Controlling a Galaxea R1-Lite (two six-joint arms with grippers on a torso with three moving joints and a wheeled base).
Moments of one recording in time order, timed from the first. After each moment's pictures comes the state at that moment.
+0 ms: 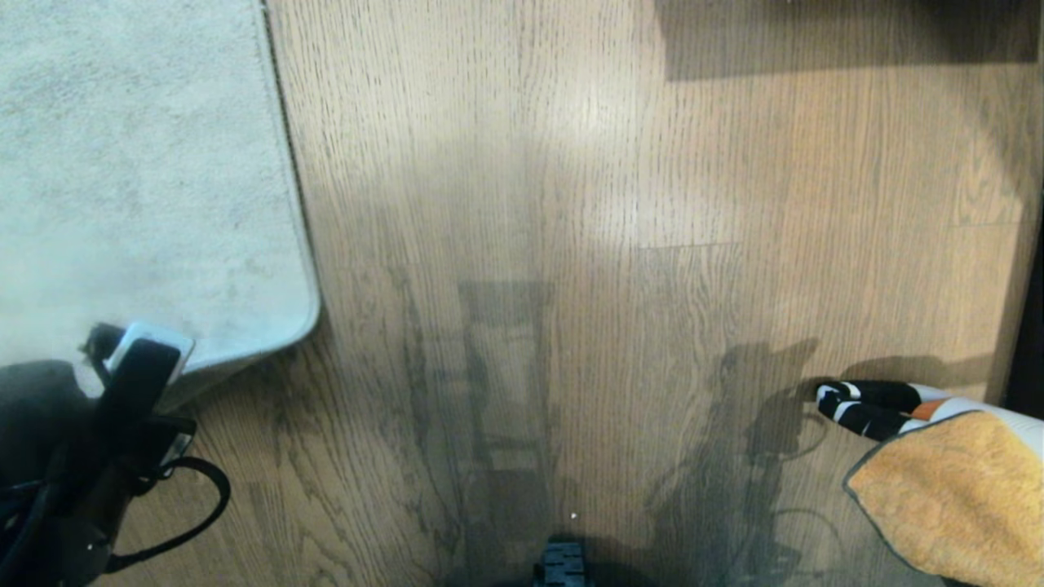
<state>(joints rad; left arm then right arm) -0.12 1.48 -0.22 -1.06 0.65 0.59 0.00 0.00 0.00 0.00 0.04 -0.12</state>
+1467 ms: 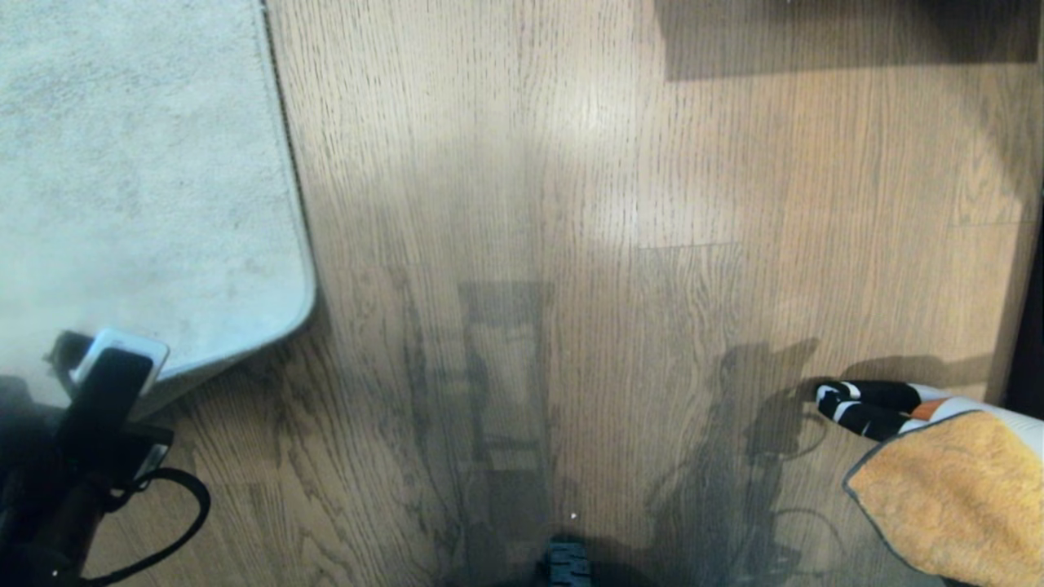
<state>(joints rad) -0.11 1.41 -0.17 -1.06 0.65 0.61 0.00 0.00 0.00 0.00 0.04 -0.12</state>
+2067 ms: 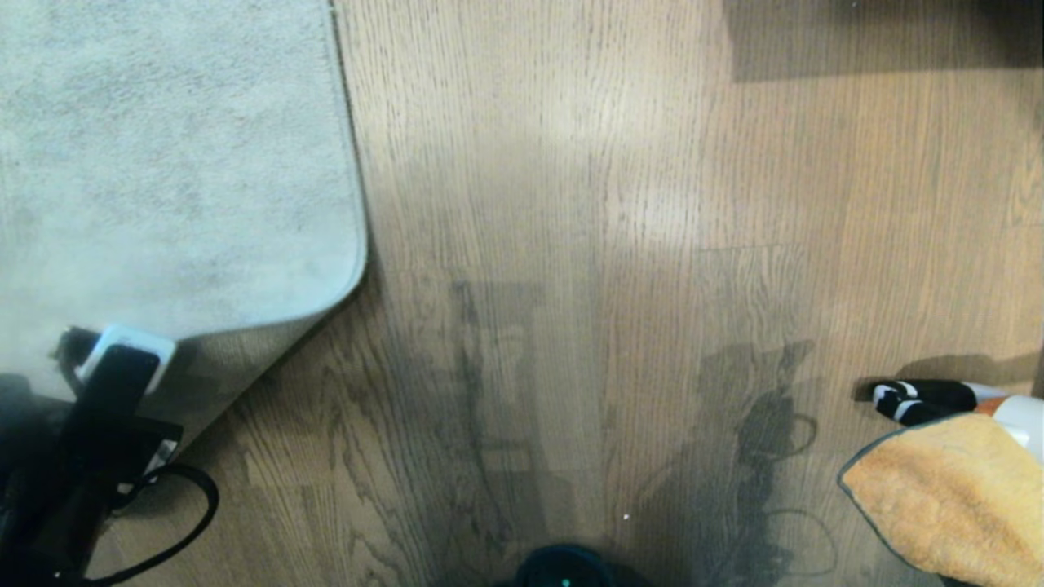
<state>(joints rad) -0.11 1.41 -0.17 -1.07 0.64 0.61 0.00 0.00 0.00 0.00 0.04 -0.12</state>
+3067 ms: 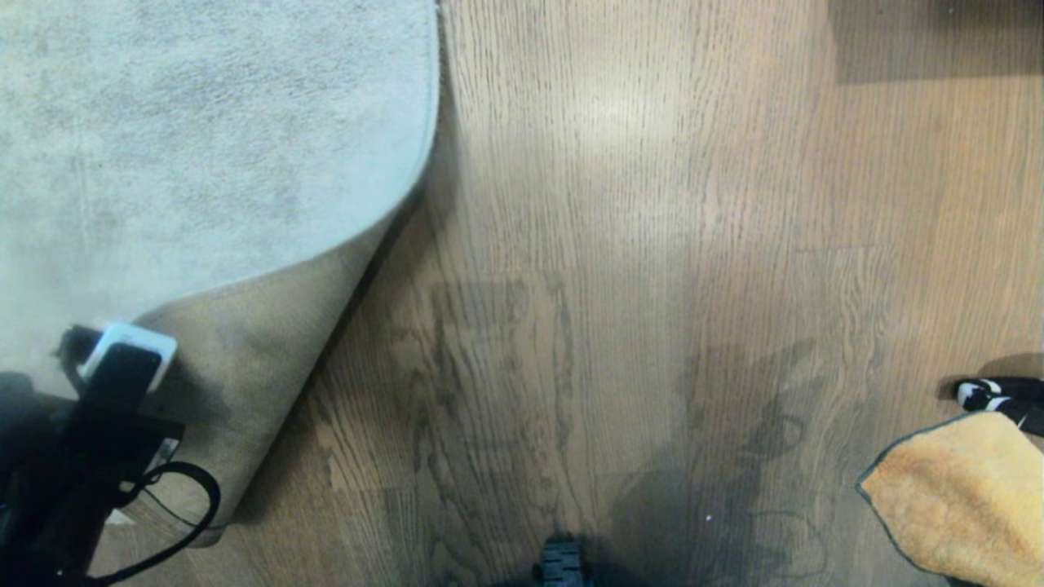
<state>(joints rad) -0.11 1.41 -0.17 -1.06 0.65 0.61 0.00 0.00 0.00 0.00 0.04 -0.12</state>
